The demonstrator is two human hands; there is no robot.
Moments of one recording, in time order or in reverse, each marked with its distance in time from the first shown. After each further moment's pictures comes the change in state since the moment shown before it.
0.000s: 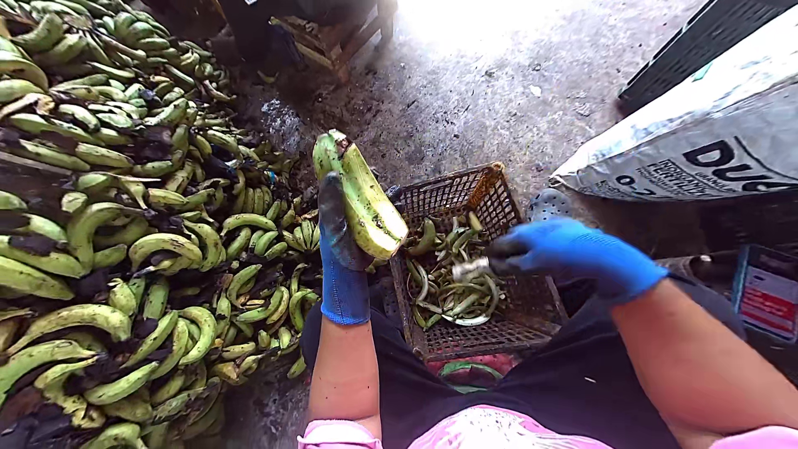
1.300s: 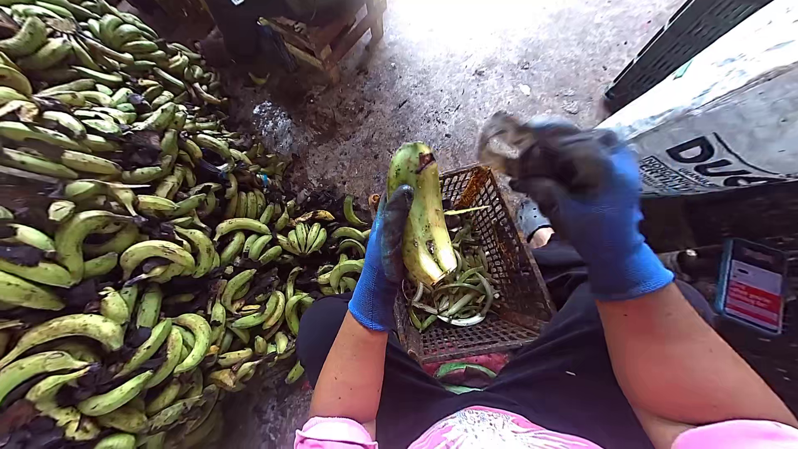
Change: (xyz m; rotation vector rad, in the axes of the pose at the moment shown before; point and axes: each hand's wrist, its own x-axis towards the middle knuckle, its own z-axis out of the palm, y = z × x) left_hand -0.012 -0.040 0.043 0.008 -0.119 -0.304; right_hand -0.016 -0.003 -0.014 0.204 1.293 -0.204
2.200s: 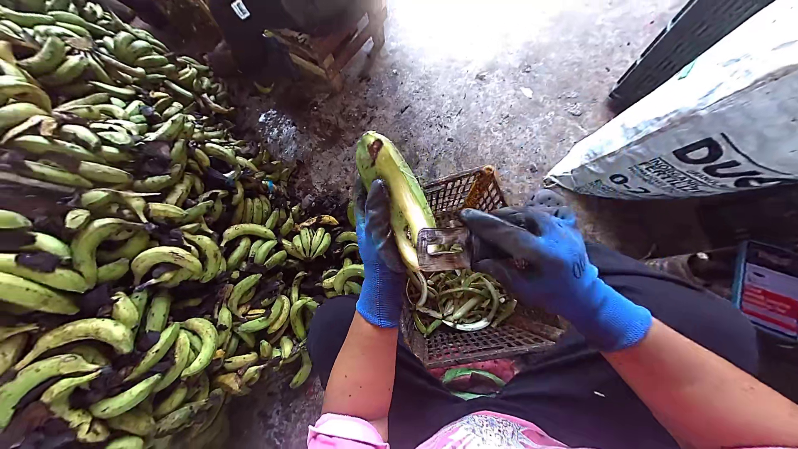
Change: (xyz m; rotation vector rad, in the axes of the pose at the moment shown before) left_hand 0.008 0.002 0.009 0.078 0.254 0.301; right_hand -0.044 -0.029 0.020 0.073 -0.146 -0.268
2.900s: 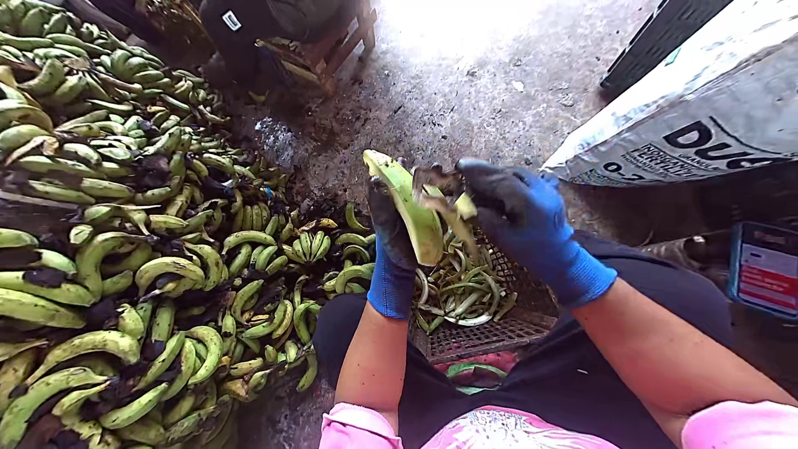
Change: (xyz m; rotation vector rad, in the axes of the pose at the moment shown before) left_hand 0.019 -0.019 0.018 -0.539 -0.394 -0.072; right_hand 0.025 0.015 0.009 -0.012 0.090 0.133
